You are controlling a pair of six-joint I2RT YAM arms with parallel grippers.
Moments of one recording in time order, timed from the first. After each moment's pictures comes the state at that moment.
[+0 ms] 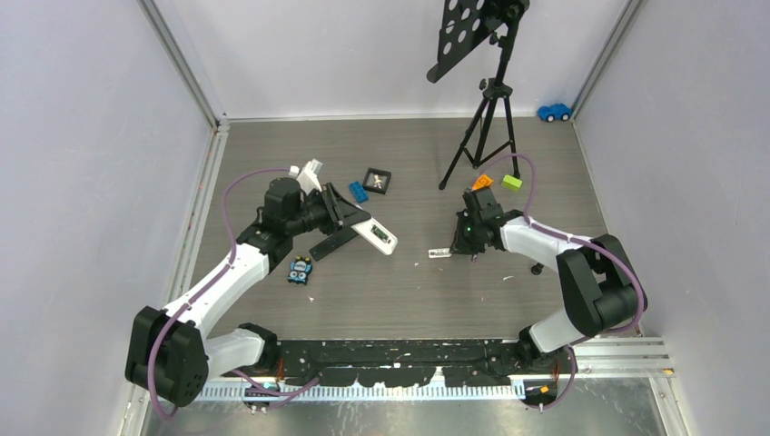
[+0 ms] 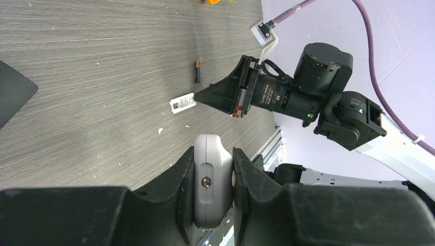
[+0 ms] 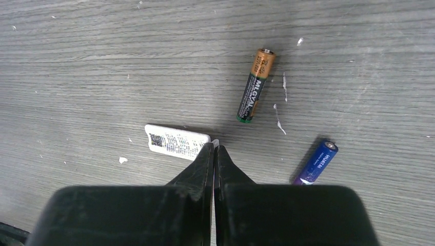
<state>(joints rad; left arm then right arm) -0.39 1.14 0.72 0.02 0.52 -0.89 0.39 1.51 0.76 -0.30 -0.08 0.53</state>
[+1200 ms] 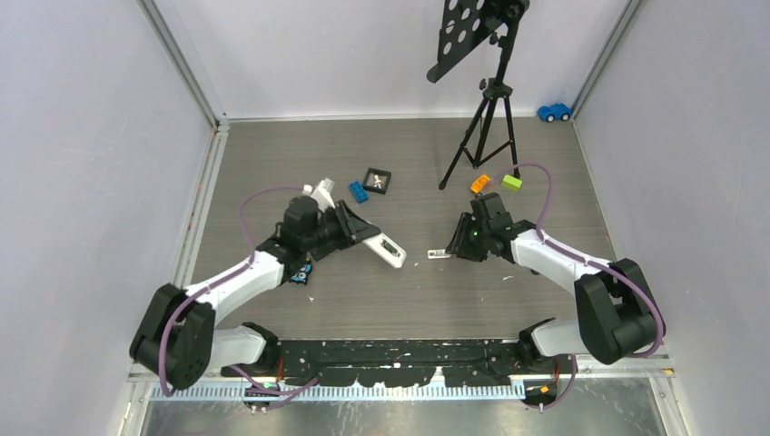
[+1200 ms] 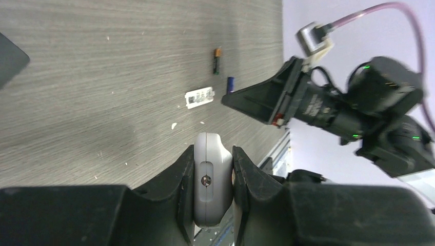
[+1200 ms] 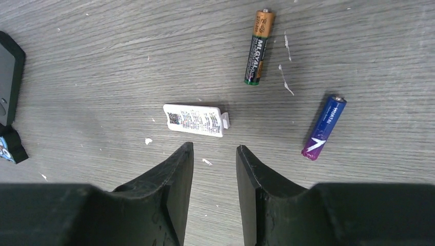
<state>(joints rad) -0.46 1.20 0.59 0.22 0.44 -0.97 0.39 1.35 0.67 -0.29 -0.10 0.68</state>
